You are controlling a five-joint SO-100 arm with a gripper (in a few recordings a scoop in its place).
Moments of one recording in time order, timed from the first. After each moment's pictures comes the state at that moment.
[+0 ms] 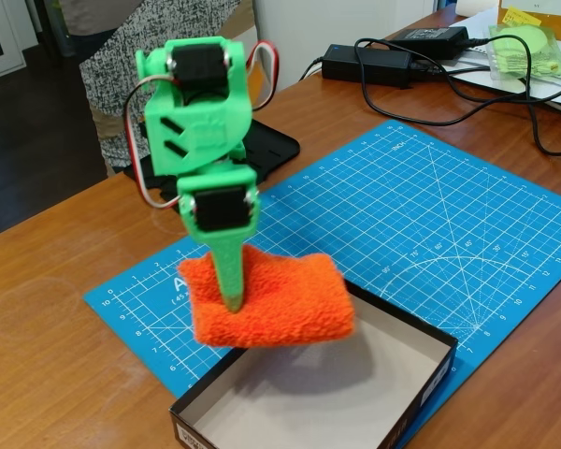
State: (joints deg) arm 33.0 39.6 2.4 92.6 1.7
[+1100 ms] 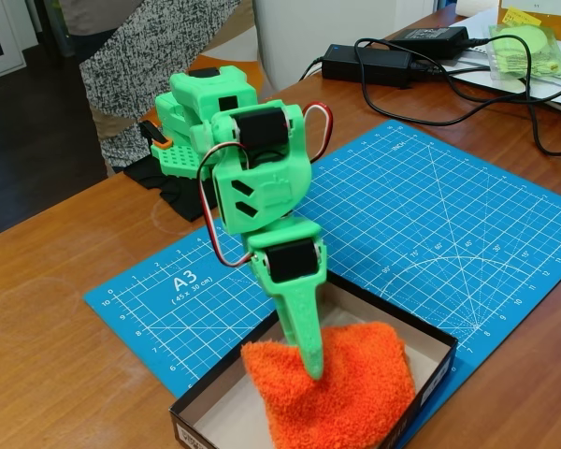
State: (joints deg) arm 27.9 22.1 -10.5 89.0 3.8
